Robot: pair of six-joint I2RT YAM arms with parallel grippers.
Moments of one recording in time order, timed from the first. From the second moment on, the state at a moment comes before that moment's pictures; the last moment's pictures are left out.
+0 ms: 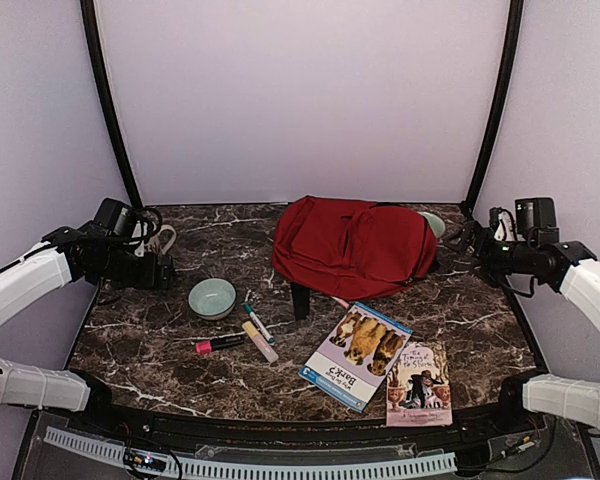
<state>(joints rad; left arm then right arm) -0.35 1.10 0.89 -0.76 -0.10 -0.33 0.11 0.91 0.80 -0.55 -0.35 0.66</state>
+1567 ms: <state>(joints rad) -0.48 1.43 1.37 -0.85 0.01 -0.51 0.18 1.36 1.04 -0.71 -0.28 0.63</state>
